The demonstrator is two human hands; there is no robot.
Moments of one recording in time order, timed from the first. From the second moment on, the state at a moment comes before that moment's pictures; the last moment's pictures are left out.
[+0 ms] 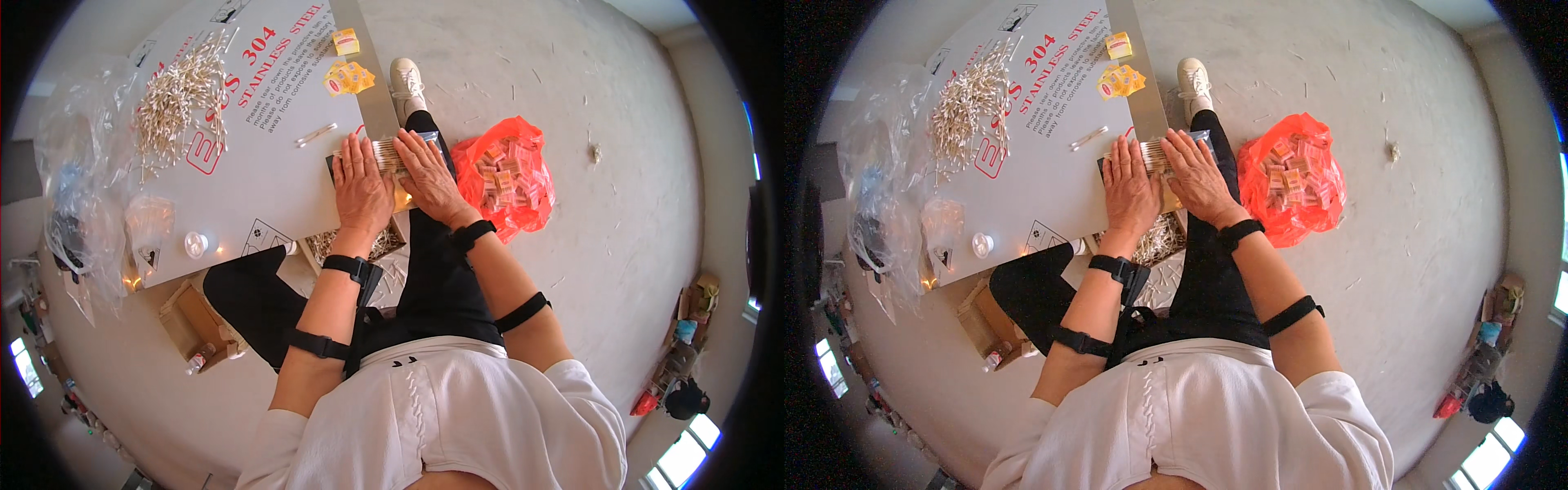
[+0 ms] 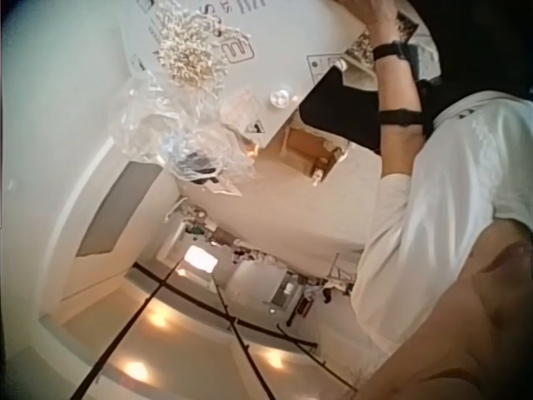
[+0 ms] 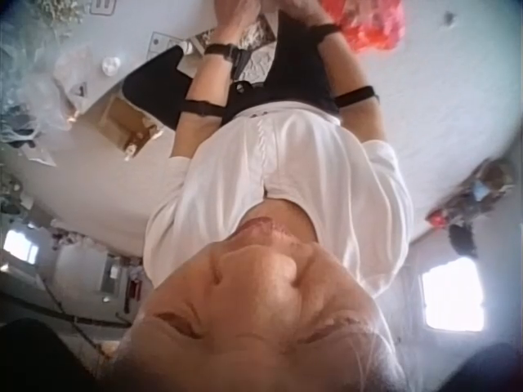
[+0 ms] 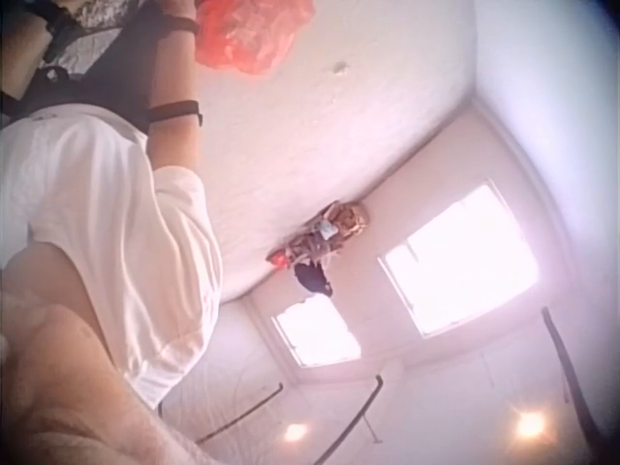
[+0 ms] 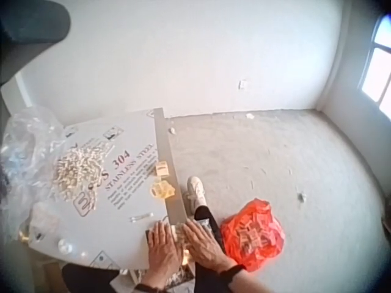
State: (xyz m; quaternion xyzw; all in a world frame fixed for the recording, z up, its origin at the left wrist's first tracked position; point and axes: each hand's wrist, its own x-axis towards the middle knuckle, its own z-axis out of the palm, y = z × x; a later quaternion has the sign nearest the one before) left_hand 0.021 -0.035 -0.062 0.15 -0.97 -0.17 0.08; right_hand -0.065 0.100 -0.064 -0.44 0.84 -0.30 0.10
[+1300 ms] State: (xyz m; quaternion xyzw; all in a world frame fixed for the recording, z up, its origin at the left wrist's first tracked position) left_hand 0.000 -0.056 -0.068 0.15 -0.85 -0.42 0.27; right_hand -0.085 0.073 -0.093 0.03 0.61 -0.77 0.18
